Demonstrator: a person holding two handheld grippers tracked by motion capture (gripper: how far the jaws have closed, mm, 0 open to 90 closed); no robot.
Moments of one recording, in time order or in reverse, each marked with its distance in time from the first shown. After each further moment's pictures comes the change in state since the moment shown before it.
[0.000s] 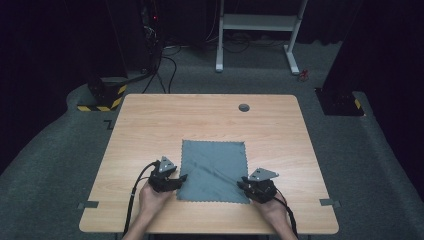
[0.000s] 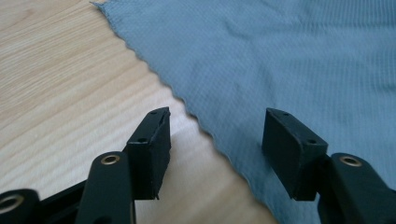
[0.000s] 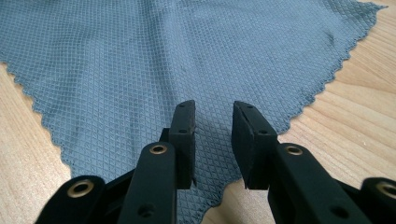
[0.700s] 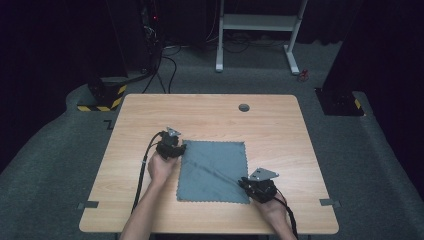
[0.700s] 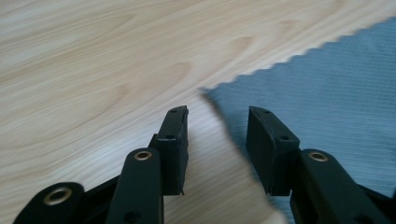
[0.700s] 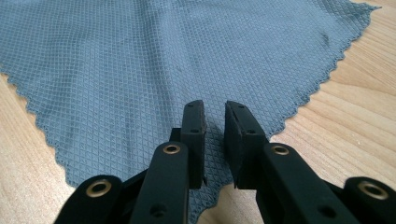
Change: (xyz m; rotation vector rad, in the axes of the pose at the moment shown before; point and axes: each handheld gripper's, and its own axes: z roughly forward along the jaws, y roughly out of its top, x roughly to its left) left arm 0.070 0.071 0.064 0.089 0.173 -0.142; right arm 0.000 0.000 0.000 0.000 -0.013 0.001
